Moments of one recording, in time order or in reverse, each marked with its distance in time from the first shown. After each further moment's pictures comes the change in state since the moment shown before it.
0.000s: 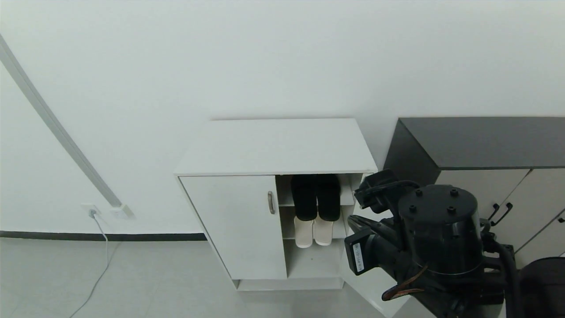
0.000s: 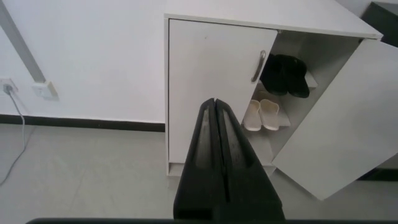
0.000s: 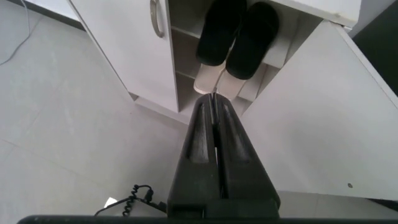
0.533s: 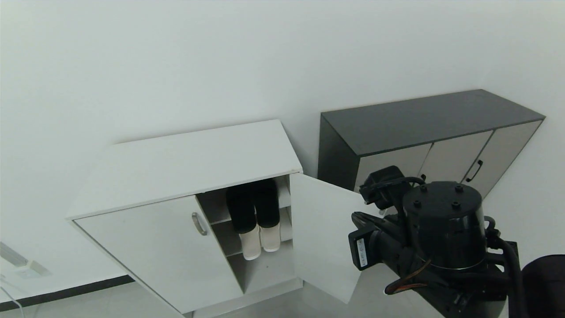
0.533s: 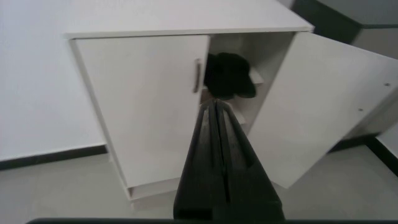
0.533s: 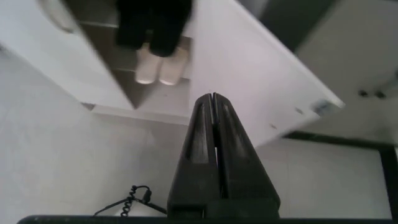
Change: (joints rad) left arm 0.000 0.000 0.000 0.000 0.000 0.000; right arm -0.019 0.001 -0.002 -0.003 0.000 0.000
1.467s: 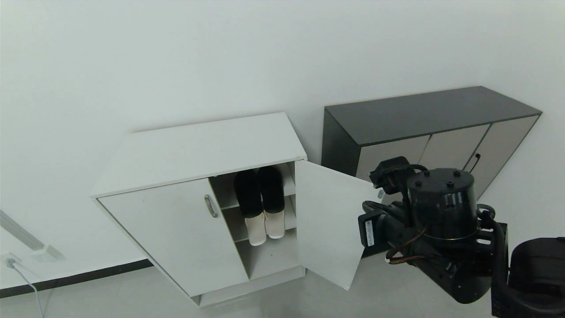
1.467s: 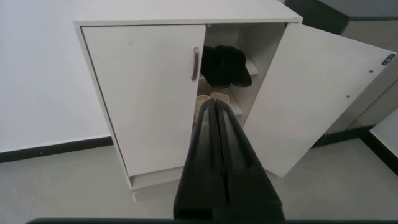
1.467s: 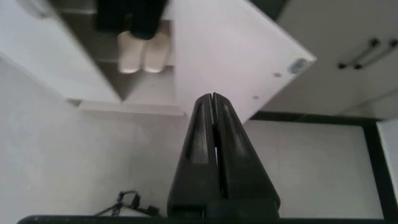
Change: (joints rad) left arm 0.000 0.000 0.000 0.000 0.001 -0.002; right arm -0.110 0.031 -0.008 -0.044 0.030 -0.015
